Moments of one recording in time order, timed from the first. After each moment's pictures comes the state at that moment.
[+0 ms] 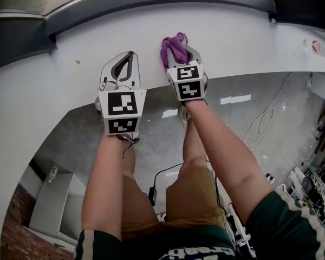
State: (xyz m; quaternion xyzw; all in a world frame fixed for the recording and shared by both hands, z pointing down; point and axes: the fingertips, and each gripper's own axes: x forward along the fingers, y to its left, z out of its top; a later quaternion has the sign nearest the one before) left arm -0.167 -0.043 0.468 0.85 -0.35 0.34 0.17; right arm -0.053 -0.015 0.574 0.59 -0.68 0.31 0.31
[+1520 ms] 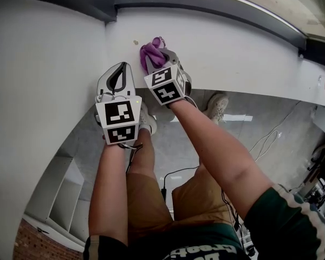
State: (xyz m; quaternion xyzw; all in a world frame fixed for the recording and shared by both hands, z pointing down) left arm -0.388 -0.048 0.460 0.77 -0.48 0.36 0.21; right arm -0.328 -0.059 0.574 0.42 -0.80 0.25 0.35
